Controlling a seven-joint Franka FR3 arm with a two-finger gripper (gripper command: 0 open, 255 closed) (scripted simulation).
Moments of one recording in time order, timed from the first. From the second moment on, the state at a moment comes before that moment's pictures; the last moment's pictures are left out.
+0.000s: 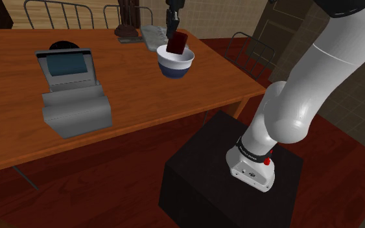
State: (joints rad) arm 0.32 -0.08 -0.43 -1.89 0.03 1.87 -1.06
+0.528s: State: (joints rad) arm 0.32 -0.08 -0.43 -1.90 0.03 1.88 -1.06
